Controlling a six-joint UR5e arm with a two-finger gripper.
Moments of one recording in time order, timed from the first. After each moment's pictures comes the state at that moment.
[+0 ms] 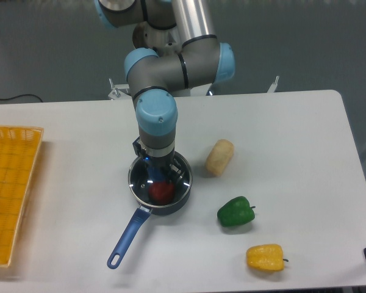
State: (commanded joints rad) arm 2.31 -1.88 -1.73 -1.13 1.51 0.93
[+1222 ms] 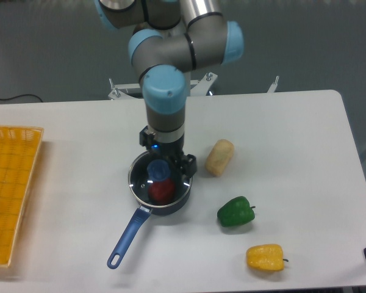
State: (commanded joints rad) arm 2.43 -1.78 -1.68 -1.15 1.52 1.06
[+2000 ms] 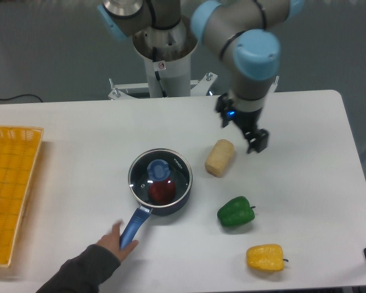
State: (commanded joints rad) arm 2.76 -1.77 -1.64 -1.31 1.59 1.77
